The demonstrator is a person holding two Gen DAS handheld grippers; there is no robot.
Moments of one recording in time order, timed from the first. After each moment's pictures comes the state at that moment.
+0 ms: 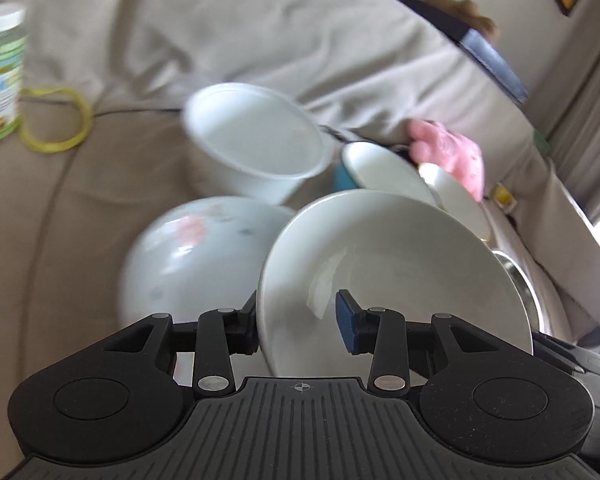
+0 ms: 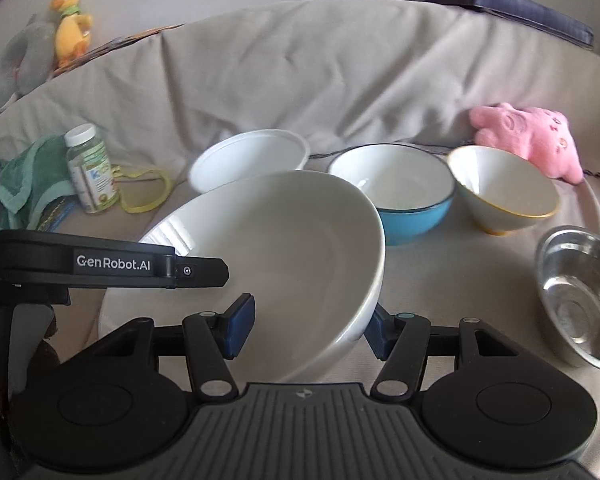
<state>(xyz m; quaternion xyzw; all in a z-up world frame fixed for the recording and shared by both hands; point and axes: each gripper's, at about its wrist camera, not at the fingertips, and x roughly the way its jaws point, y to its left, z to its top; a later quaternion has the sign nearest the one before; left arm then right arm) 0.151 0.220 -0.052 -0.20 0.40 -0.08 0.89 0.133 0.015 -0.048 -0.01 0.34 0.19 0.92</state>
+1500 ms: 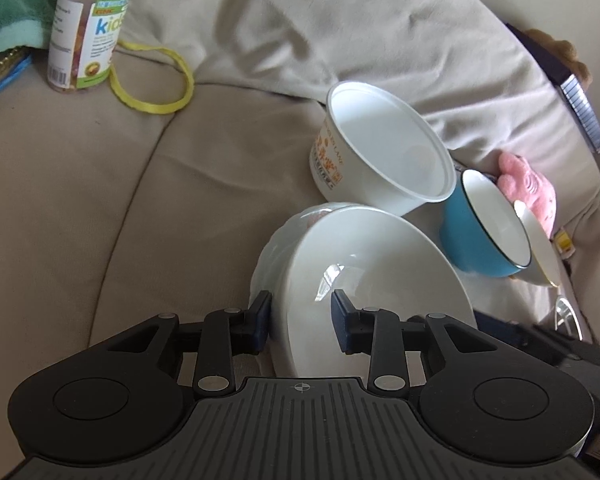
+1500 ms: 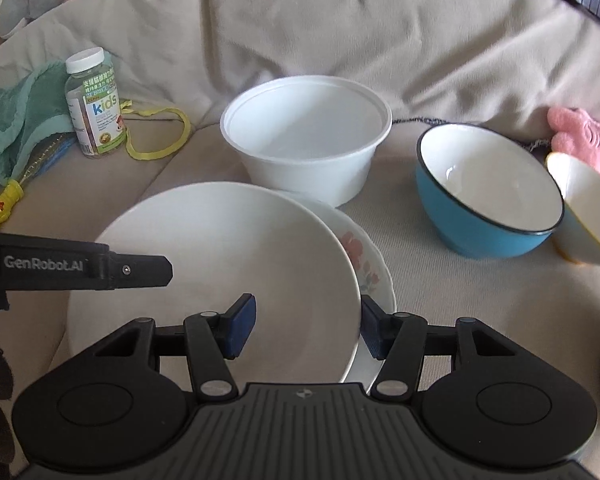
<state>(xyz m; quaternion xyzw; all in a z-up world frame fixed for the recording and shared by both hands) 0.161 0.272 -0.080 -0.25 0.42 0.02 0.87 0.190 0.083 -0.079 -0.08 0.38 0.21 0.90</state>
